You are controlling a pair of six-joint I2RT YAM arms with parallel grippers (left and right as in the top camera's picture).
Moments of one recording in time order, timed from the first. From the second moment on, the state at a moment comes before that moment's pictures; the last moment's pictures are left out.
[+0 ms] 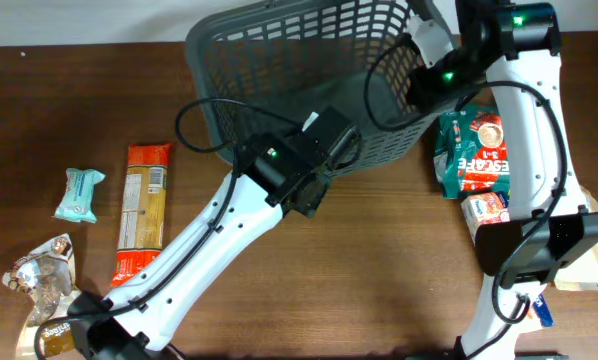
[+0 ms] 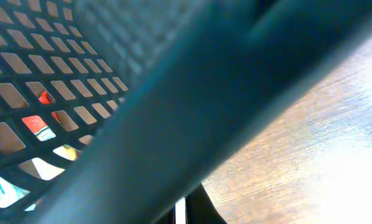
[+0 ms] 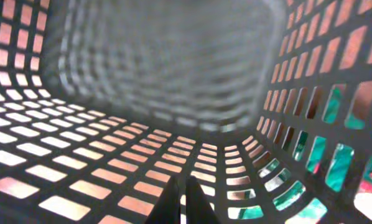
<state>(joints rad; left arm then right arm) -0.74 1.69 1.71 -1.31 -0.33 -0.18 0.08 2.09 2.35 -1.55 -0.32 -0.38</state>
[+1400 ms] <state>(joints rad) -0.62 1.69 1.71 -1.23 -0.34 -0.09 0.17 2.00 2.35 -1.69 -0.29 -0.34</state>
